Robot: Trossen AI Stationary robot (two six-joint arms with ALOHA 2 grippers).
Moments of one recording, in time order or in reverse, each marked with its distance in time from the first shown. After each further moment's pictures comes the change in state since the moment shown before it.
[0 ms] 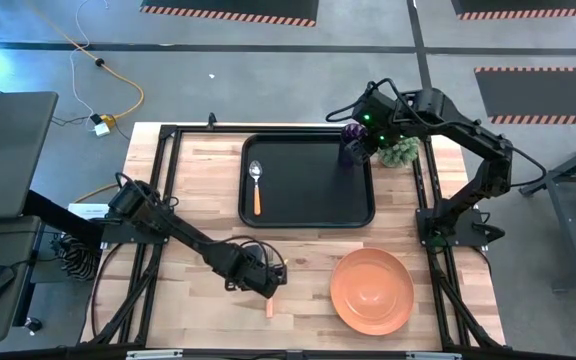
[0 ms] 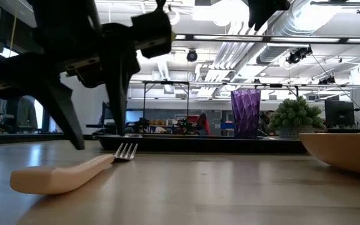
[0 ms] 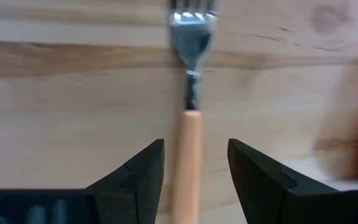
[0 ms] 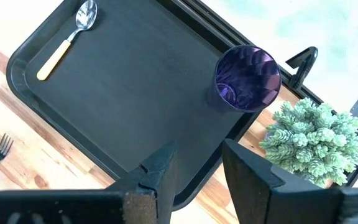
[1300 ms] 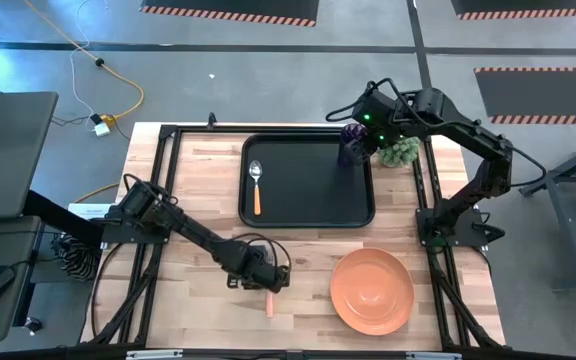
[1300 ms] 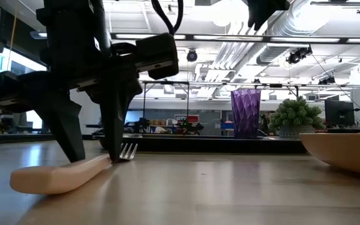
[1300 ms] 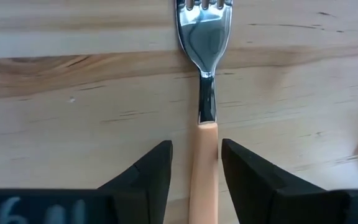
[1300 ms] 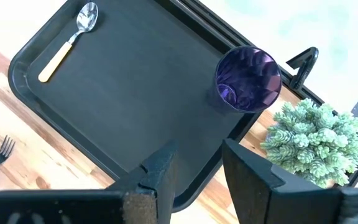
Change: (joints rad) left arm 0.068 0.087 0.004 -0.017 0.092 0.120; right arm 0.000 0.000 0.000 0.005 0.000 0.005
